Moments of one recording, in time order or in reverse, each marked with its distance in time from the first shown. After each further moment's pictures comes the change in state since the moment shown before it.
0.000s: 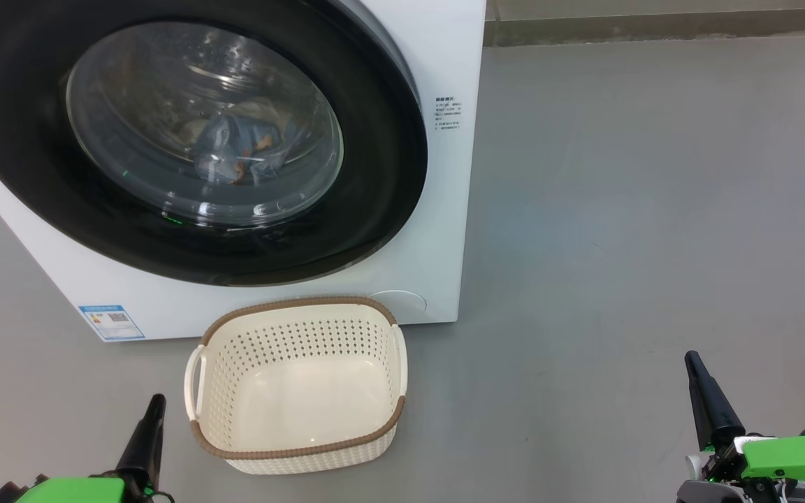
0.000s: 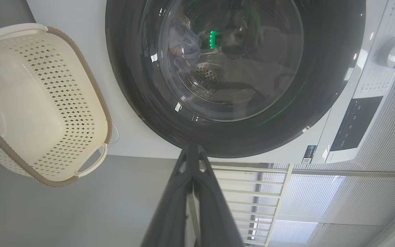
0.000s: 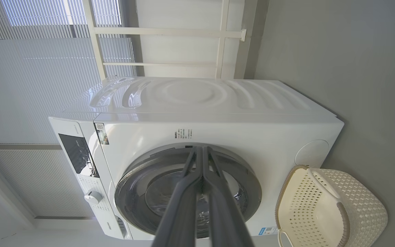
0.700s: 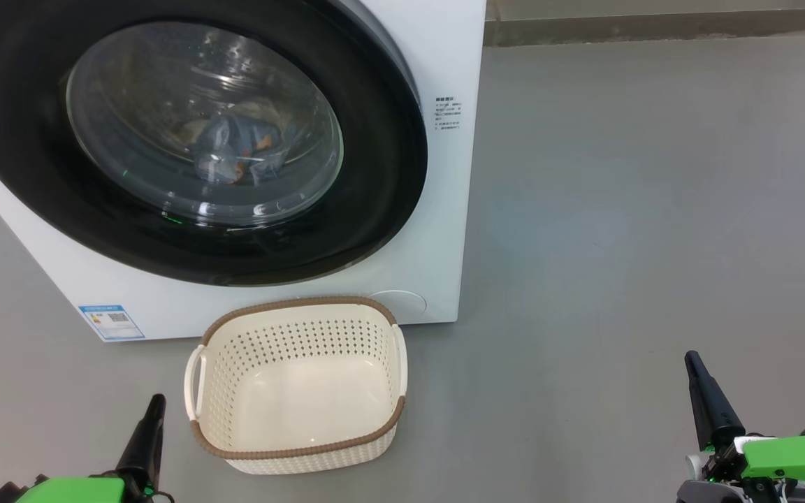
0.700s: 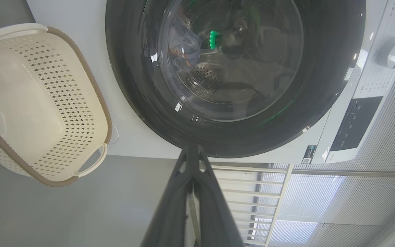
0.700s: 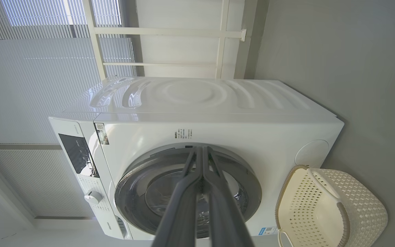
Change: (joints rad) left arm 0.000 0.000 0.000 0.000 0.000 0.000 0.000; right arm 0.000 0.000 0.000 0.000 0.000 0.000 0.000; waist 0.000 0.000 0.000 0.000
